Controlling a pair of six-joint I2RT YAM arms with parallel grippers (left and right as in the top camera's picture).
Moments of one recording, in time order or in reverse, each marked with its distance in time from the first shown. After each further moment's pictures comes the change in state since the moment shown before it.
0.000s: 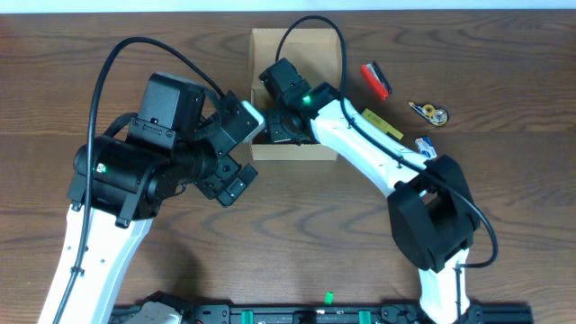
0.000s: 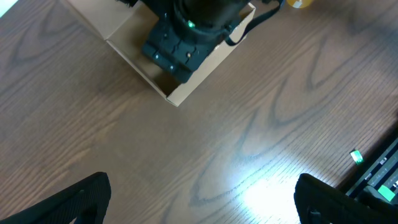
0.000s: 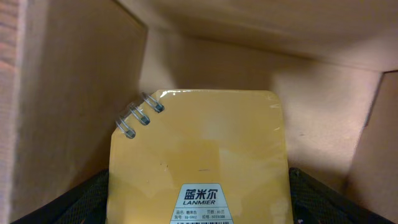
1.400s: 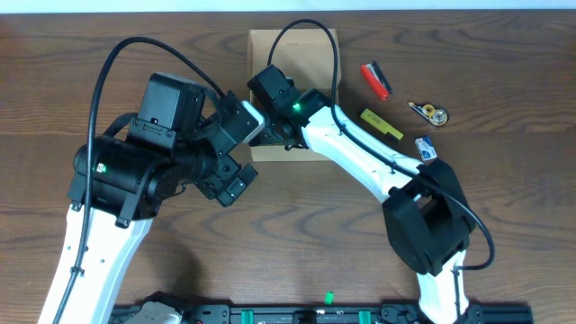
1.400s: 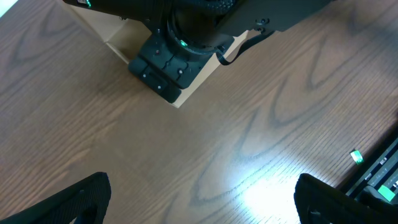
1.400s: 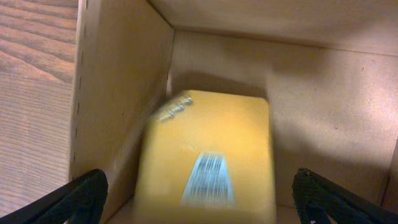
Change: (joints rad) left arm 0.000 0.000 0.000 0.000 0.000 0.000; right arm 0.043 0.000 0.000 0.029 0.004 0.092
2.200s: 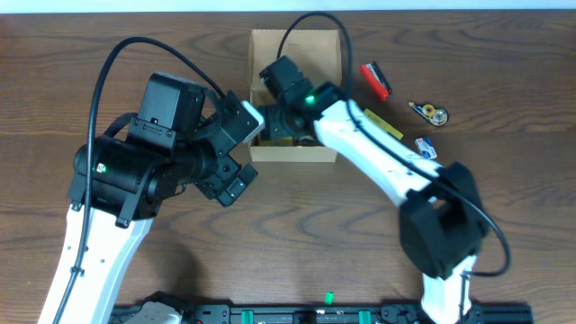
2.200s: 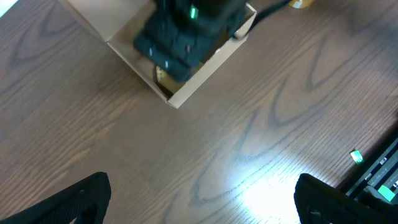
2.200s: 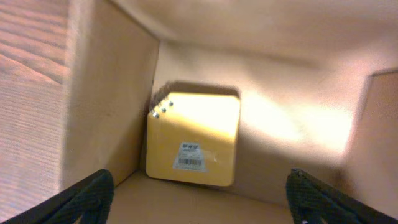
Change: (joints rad) left arm 0.000 0.000 0.000 0.000 0.000 0.000; right arm -0.050 -0.060 0.000 -0.038 -0.007 -0.068
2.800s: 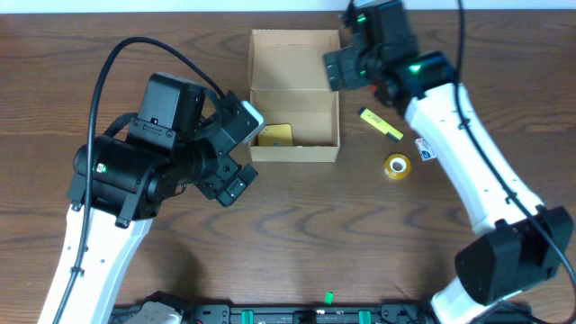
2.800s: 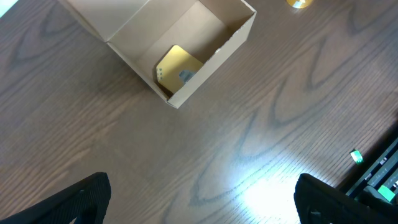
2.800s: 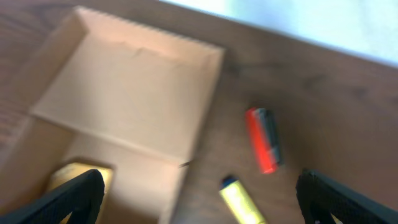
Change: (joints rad) left arm 0.000 0.000 0.000 0.000 0.000 0.000; right arm -0.311 -0.243 0.003 0.085 0.035 -0.505
